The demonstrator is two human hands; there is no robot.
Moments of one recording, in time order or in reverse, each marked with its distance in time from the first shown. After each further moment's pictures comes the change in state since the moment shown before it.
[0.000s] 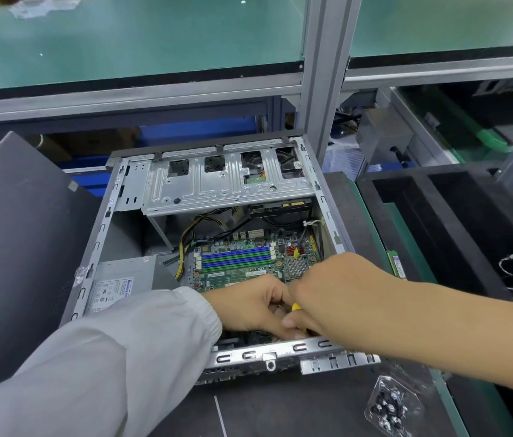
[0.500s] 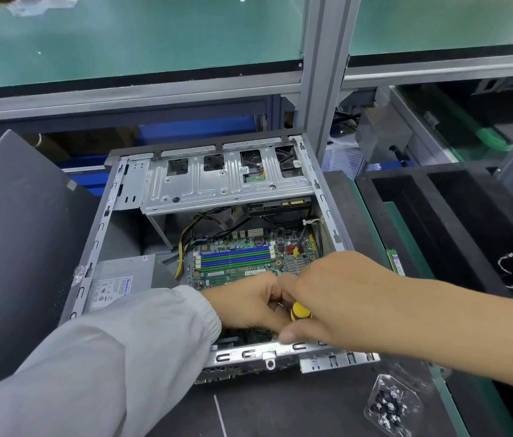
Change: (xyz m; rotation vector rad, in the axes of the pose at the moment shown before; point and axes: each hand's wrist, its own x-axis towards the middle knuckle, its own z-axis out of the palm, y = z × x) left_hand -0.001 0.007 0.000 -0.026 -0.031 0.006; right_hand -0.005 0.001 -0.004 0.100 0.038 -0.013
